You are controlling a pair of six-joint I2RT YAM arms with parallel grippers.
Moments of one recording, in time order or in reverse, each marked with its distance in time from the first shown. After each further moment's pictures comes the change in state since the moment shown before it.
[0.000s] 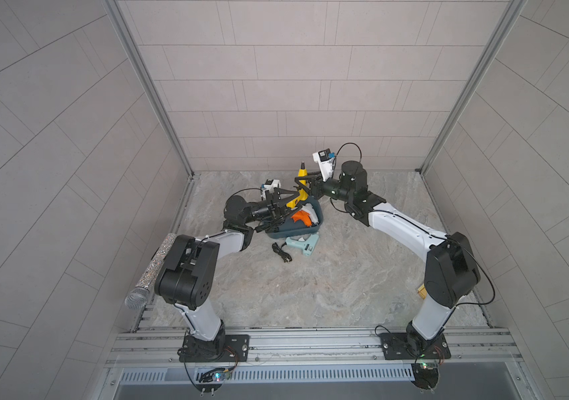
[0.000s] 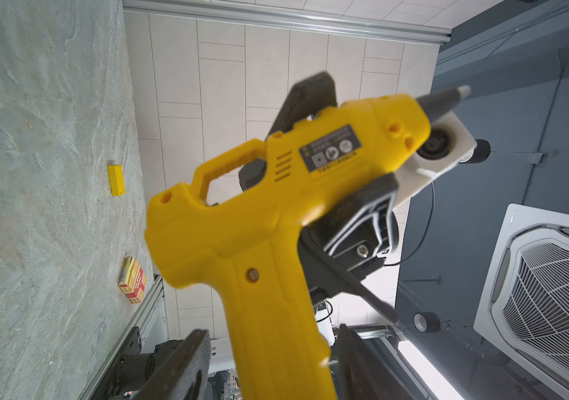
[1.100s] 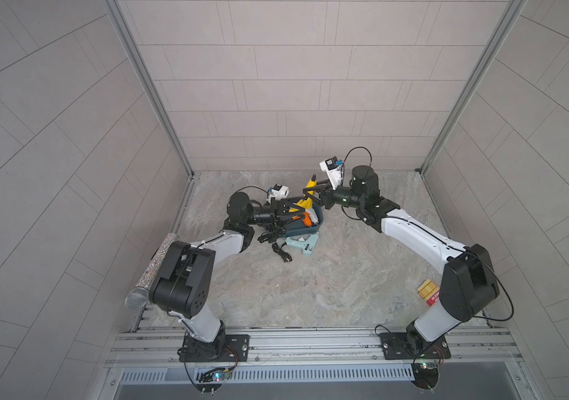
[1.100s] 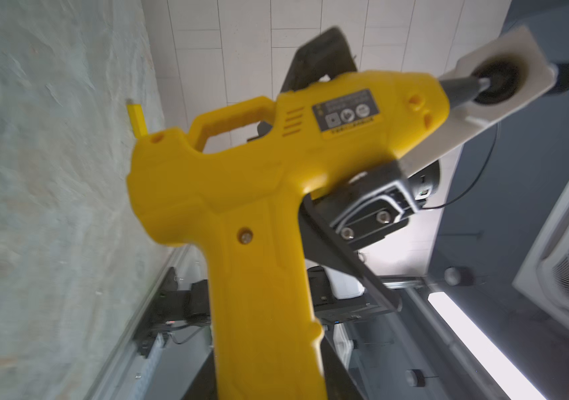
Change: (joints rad) left arm -0.010 -0.106 0.039 -0.527 0.158 0.438; right arm -0.021 -0.165 -0.122 -0.167 -0.105 -0.108
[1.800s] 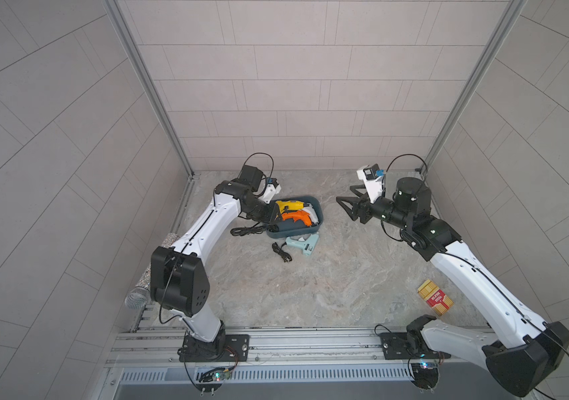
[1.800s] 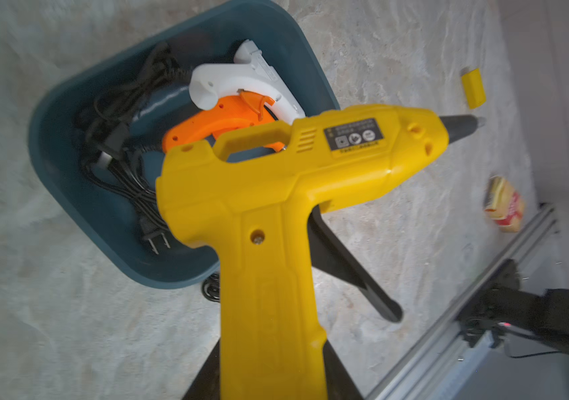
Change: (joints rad) left arm -0.051 0.068 0.648 -1.696 -0.877 1.536; right arm -0.053 -0.467 -0.139 -0.372 0.259 -0.203
